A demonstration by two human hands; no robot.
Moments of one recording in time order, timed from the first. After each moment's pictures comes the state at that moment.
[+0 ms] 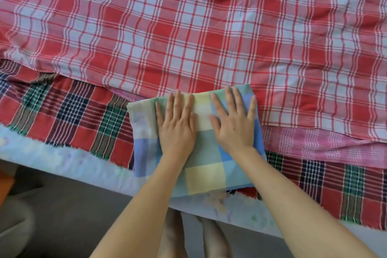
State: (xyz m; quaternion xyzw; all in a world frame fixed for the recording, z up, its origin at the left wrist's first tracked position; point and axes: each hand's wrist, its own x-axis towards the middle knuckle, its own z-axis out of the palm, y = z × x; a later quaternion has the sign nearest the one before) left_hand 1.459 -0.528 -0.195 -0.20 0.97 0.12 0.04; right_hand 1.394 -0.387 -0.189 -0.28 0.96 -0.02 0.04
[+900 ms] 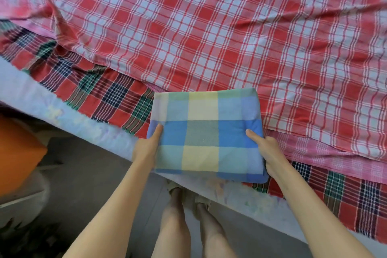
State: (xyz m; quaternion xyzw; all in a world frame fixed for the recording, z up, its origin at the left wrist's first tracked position) left_hand 1.567 -0.586 -0.115 -0.66 0.55 0.50 0.12; right_hand 1.421 -0.320 -0.104 0.24 0.74 -0.51 0.38
